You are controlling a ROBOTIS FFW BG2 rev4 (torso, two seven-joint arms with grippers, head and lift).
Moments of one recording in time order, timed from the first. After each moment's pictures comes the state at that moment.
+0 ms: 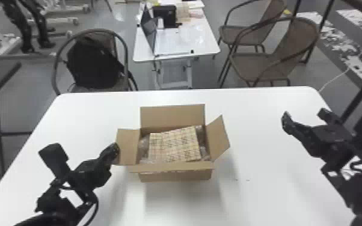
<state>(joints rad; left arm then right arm) 0.19 0.00 0.29 -1.70 0.33 0.32 -0.46 0.12 -0.10 -0.10 -1.74 -0.22 0.06 0.30</state>
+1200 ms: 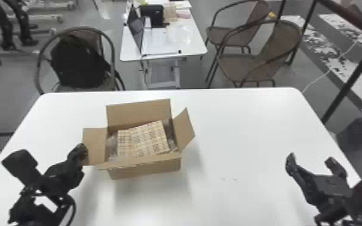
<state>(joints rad) 0.21 0.00 0.32 -1.67 0.36 0.19 -0.29 0.33 -0.05 -0.13 -1.64 -0.25 -0.23 0.19</state>
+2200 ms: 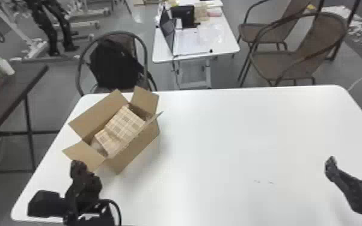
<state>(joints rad) 0.22 0.00 0.14 -1.40 0.66 -0.61 0.24 0.32 -0.06 -0.13 -1.65 -0.25 -0.17 0.21</state>
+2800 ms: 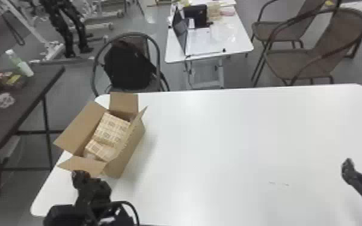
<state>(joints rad) 0.19 0.00 0.06 -1.30 0.63 -0.90 0.44 0.31 -0.06 -0.13 -1.65 -0.25 -0.15 0.23</state>
